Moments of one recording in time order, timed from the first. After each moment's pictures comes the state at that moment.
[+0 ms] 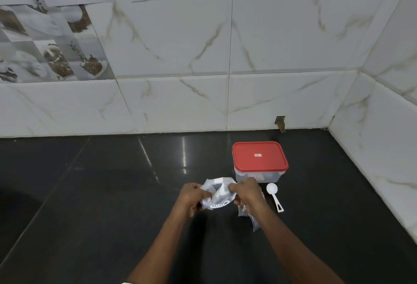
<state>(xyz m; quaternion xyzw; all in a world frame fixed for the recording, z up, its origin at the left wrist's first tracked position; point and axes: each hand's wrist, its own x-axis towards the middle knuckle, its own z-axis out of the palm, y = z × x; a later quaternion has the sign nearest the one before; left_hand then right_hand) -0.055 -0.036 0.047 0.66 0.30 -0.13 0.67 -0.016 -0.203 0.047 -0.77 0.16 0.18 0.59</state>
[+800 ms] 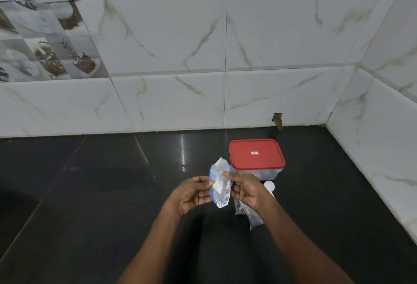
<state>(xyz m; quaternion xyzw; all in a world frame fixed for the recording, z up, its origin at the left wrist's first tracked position) -0.053 -0.032 0.065 0.51 0.21 -0.21 0.81 -0.011 -0.220 0.065 -0.50 0.15 0.31 0.79</state>
